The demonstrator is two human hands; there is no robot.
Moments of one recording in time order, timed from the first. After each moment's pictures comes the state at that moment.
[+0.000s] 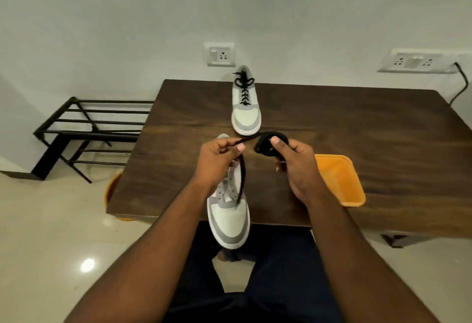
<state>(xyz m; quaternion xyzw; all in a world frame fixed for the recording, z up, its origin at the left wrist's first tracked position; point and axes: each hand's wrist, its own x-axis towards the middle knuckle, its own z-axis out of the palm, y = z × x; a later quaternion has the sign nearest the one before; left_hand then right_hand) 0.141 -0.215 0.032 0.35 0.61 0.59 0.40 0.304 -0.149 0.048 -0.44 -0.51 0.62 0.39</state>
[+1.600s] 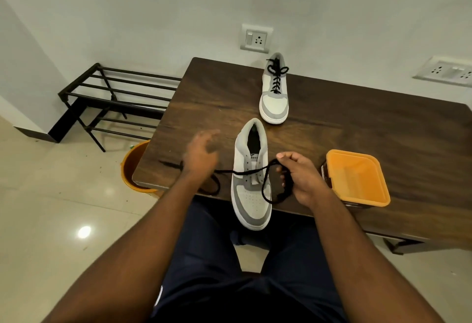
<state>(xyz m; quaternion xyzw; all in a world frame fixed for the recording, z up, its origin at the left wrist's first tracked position) 0.062 -0.290 -0.004 0.36 0.80 0.42 0.24 0.265 -0.192 0.018 -0.54 -0.48 0.67 0.19</state>
